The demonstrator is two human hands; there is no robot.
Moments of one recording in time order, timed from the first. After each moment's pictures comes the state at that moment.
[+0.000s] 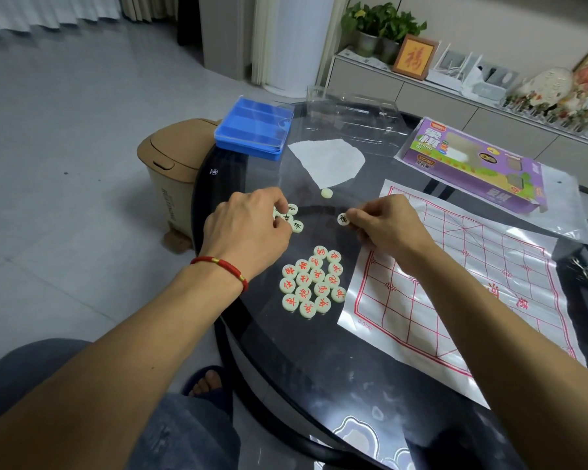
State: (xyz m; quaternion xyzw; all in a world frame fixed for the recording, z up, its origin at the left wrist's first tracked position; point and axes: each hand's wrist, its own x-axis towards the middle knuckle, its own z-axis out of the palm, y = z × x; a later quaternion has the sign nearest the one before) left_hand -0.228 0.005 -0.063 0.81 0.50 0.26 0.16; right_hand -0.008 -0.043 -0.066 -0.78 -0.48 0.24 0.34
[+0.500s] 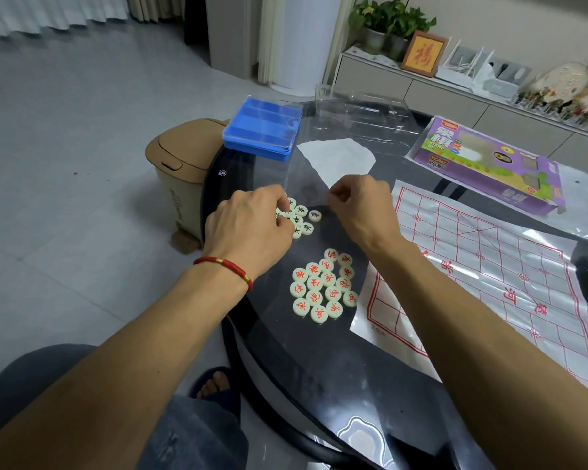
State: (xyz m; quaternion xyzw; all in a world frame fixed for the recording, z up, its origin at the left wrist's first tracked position) left_hand -0.233 0.015 -0.066 0.81 0.51 0.26 0.16; right_hand -0.037 0.006 -0.078 -0.77 -0.58 0.02 0.27
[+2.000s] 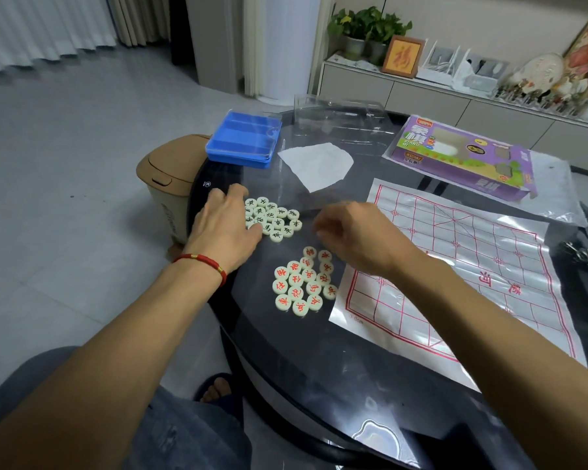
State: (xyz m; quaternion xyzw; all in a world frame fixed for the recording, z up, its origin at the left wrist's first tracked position) left_hand -0.239 0.023 -0.065 0.80 0.54 0.18 0.18; right_hand -0.037 -0.063 -0.048 -0.69 -0.71 0.06 0.15
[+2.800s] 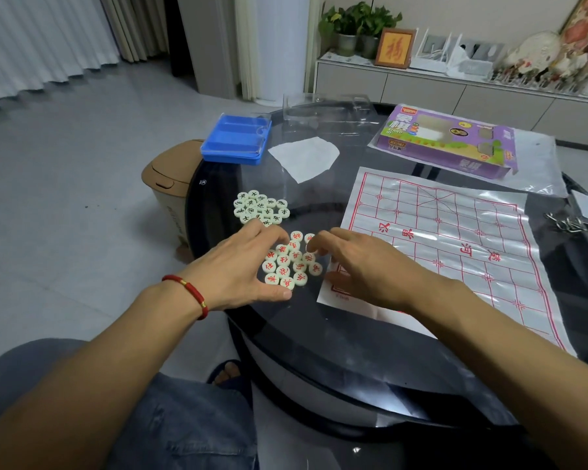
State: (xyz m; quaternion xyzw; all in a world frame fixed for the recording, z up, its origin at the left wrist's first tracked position) left_hand -0.253 -0.045 -0.054 0.93 0.32 0.03 0.19; right_hand -0.039 -0.138 -0.056 -0.64 -0.76 0.07 0.06
